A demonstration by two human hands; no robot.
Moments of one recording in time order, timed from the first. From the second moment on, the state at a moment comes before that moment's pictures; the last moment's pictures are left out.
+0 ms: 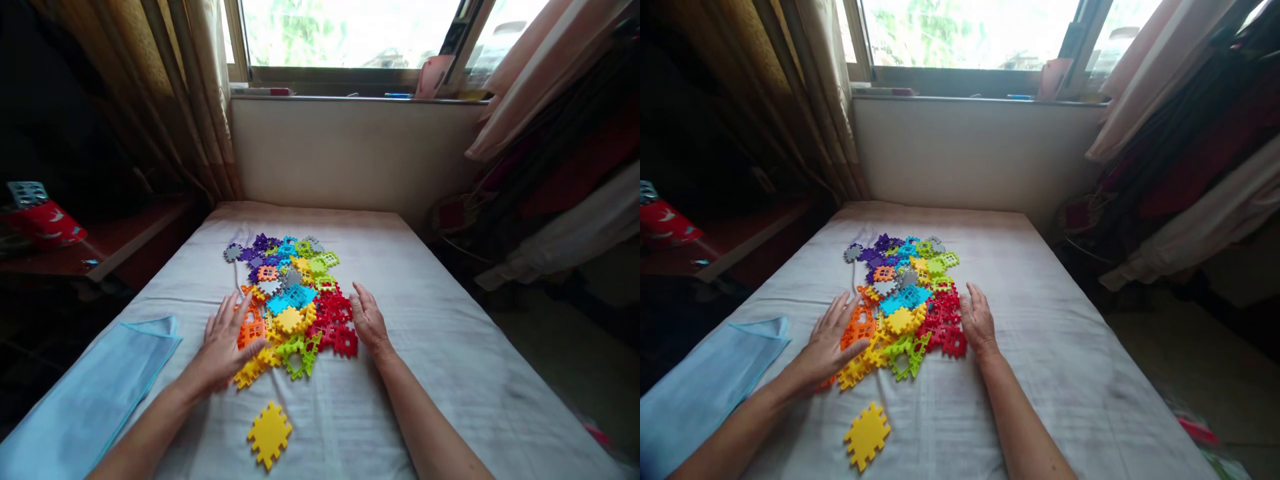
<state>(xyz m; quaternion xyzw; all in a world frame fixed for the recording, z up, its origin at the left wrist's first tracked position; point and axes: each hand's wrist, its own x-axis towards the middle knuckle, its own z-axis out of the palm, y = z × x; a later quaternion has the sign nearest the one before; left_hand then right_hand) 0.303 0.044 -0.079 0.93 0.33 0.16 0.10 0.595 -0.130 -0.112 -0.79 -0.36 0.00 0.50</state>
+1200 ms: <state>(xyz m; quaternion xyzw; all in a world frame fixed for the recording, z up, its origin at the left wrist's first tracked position) 0.464 0.142 -0.054 0.90 0.36 0.14 0.21 0.593 -0.115 -0.111 -0.73 -0.21 0.07 0.65</state>
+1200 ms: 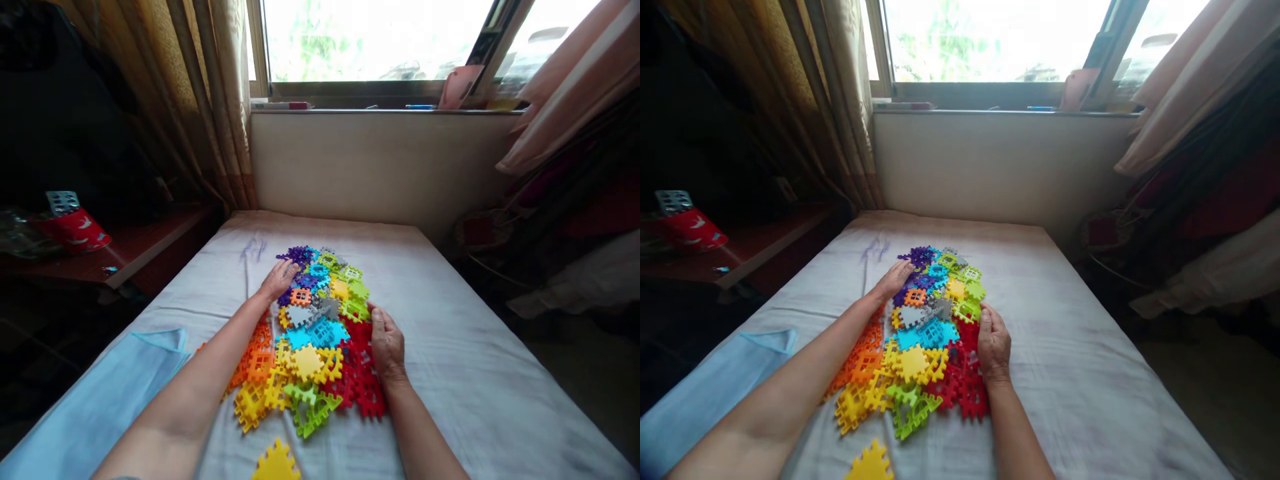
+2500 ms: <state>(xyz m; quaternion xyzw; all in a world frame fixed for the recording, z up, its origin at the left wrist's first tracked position) 0.327 -0.055 -0.087 0.92 0.34 0.20 0.04 0.535 -0.241 -0.079 -0.77 -0.52 0.01 0.36</state>
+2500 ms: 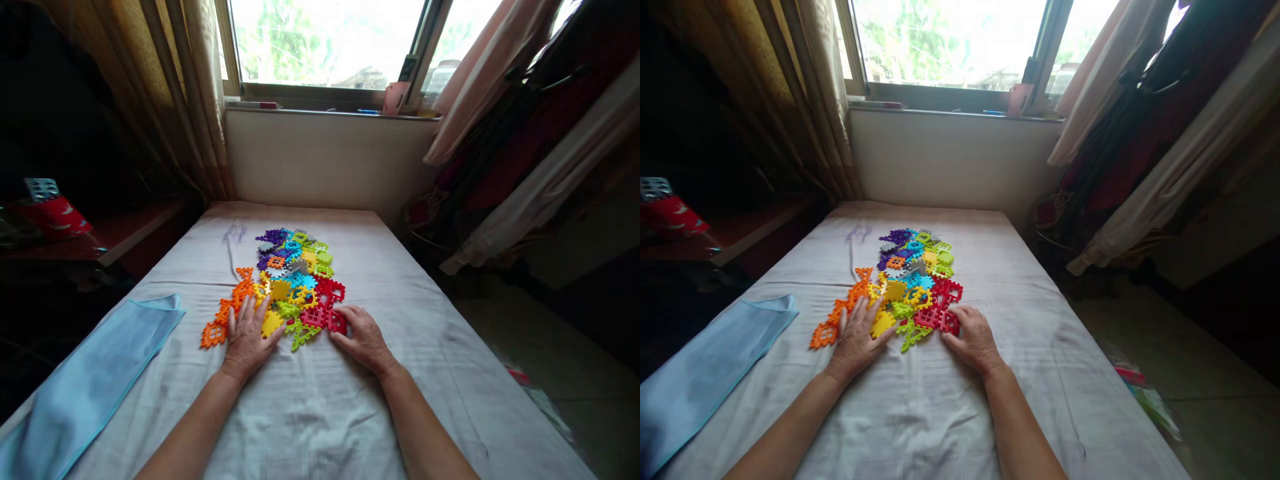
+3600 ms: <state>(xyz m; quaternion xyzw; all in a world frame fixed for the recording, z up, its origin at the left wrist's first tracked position) 0.321 -0.039 -0.095 0.88 0.34 0.32 0.09 0.606 -0.173 -0.066 -0.77 -0.30 -0.23 0.51</state>
